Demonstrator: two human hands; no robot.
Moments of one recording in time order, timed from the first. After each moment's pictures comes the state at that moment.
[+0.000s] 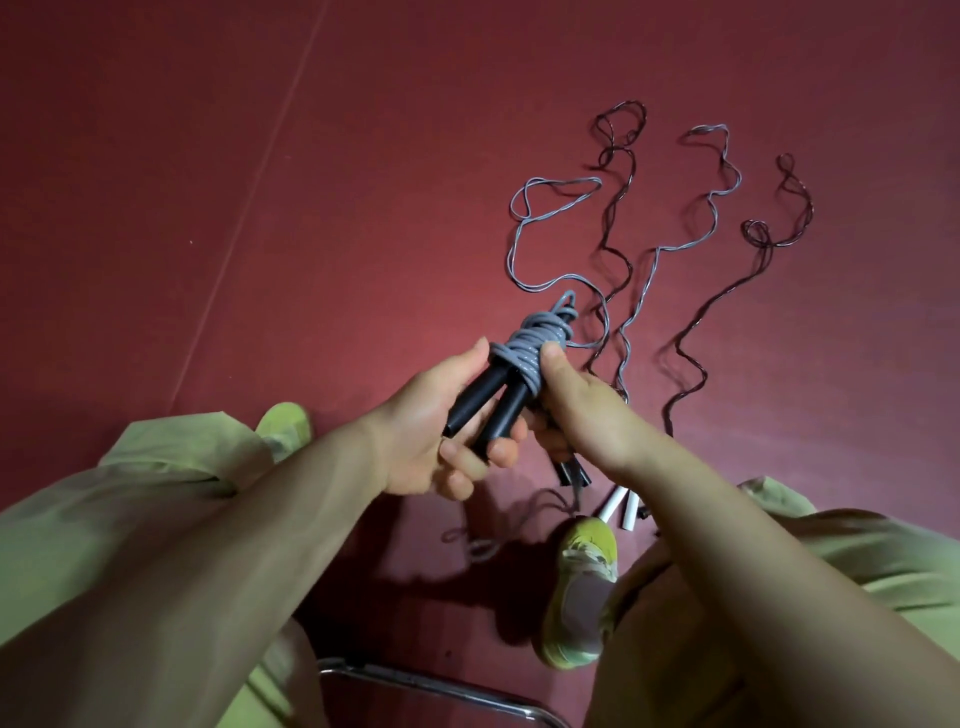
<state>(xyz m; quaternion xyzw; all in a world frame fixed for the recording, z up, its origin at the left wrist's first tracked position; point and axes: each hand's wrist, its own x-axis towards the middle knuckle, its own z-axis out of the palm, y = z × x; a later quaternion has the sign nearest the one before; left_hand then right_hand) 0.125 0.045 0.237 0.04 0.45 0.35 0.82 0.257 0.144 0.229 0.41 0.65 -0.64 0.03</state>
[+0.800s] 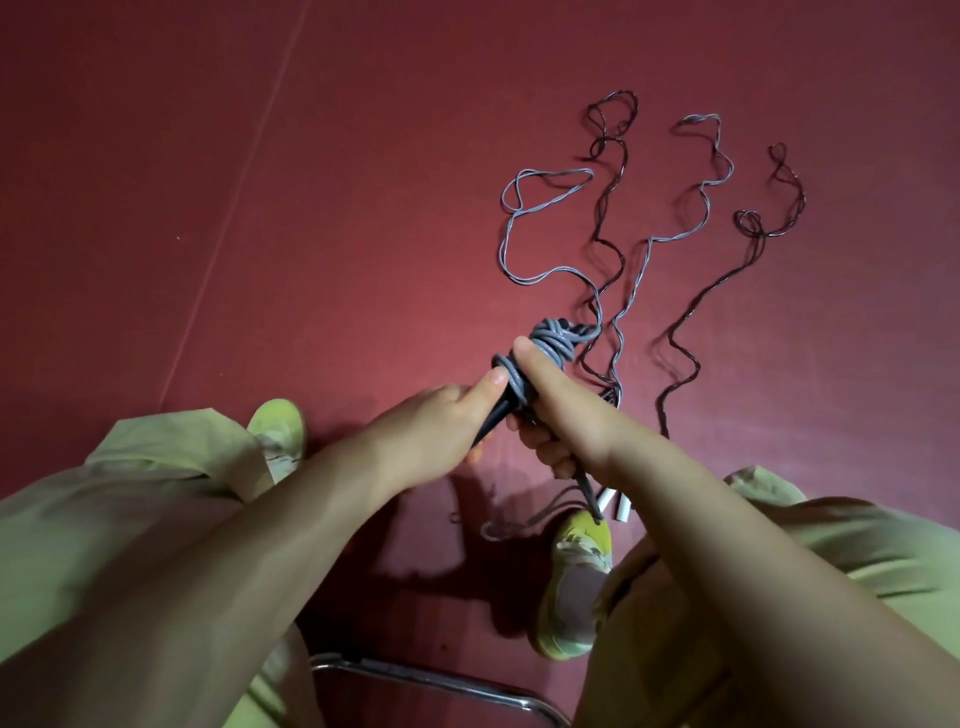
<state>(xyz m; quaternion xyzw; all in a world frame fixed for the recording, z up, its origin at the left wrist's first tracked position) 0.138 0.044 0.216 0.36 0.74 0.25 0.50 0.257 0.145 0.222 0.46 0.59 -0.64 0.16</state>
